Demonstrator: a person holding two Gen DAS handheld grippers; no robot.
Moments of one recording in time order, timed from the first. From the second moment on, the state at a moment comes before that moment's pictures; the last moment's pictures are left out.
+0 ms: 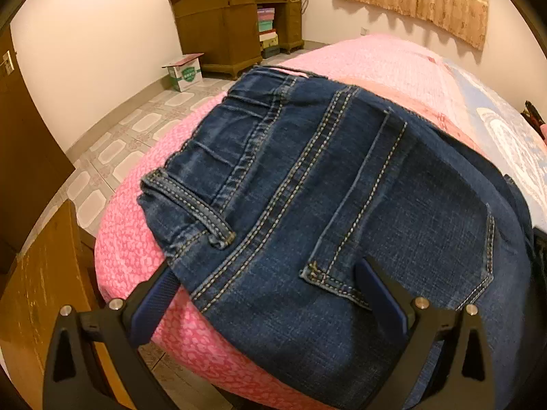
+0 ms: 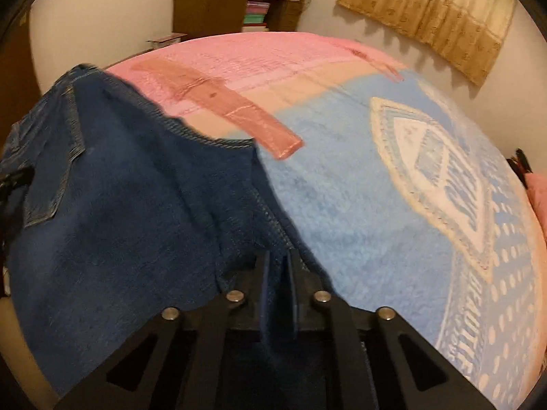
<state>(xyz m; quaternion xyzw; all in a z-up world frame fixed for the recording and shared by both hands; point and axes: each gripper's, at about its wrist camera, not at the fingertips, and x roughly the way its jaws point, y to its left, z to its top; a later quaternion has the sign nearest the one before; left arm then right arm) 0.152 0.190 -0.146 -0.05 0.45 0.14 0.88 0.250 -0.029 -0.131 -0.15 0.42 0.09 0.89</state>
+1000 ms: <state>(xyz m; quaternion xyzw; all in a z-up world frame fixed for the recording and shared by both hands) 0.106 0.118 -0.094 0.02 0.45 0.08 0.89 -0.224 -0.391 -0.146 0.53 0.15 -0.28 0.79</state>
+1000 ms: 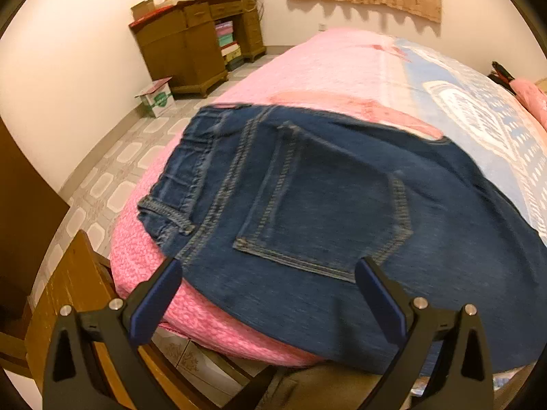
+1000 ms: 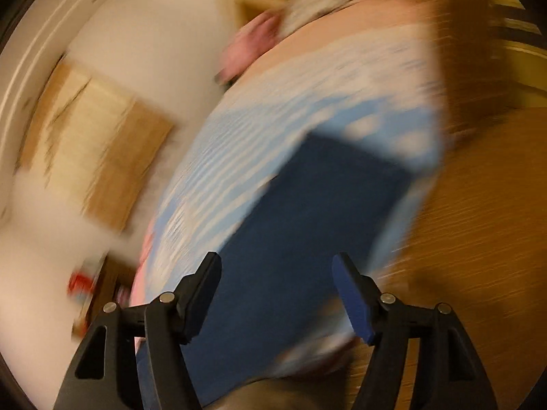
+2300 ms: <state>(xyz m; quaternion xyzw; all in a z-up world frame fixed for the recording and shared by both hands) 0.097 0.050 -0.069 0.07 0.46 0.05 0.88 -0.149 -0.493 -0.232 0.51 0.18 -0.18 0.82</state>
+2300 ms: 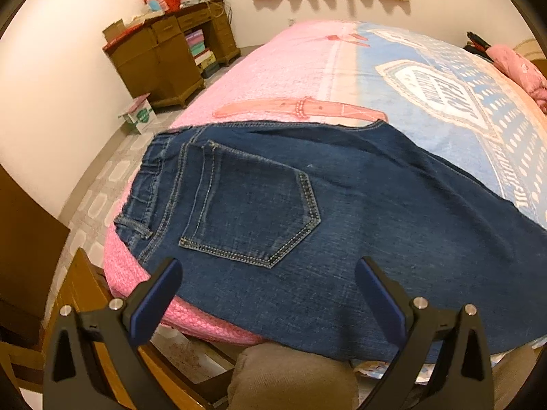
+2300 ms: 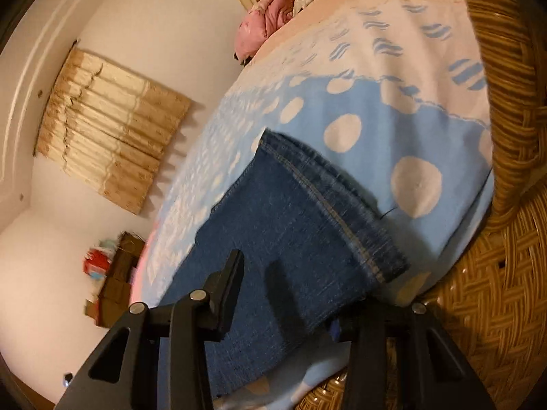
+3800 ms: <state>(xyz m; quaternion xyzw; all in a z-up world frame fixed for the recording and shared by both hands) 0.085 0.164 -0.085 -0.06 0.45 0.06 0.89 0.061 -0.091 -0.130 0.02 0.33 0.01 0.94</state>
